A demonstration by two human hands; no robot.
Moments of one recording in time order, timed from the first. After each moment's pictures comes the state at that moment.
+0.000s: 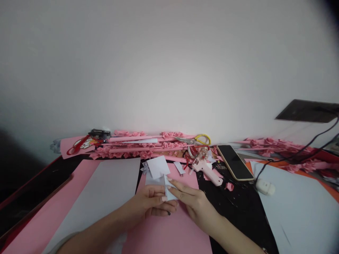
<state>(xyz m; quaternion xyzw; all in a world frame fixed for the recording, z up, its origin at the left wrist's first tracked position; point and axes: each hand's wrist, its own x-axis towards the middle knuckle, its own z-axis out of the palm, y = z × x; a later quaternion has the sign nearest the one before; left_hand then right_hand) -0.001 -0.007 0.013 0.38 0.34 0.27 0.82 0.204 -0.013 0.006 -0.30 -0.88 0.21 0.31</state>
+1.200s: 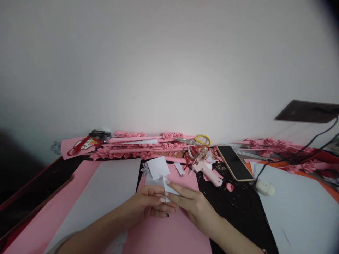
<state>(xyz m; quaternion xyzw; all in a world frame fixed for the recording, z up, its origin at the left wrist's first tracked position) -0.005 -0.006 0.010 0.36 0.31 0.26 0.84 0.204 -0.014 0.008 -0.29 -0.90 0.16 0.28</state>
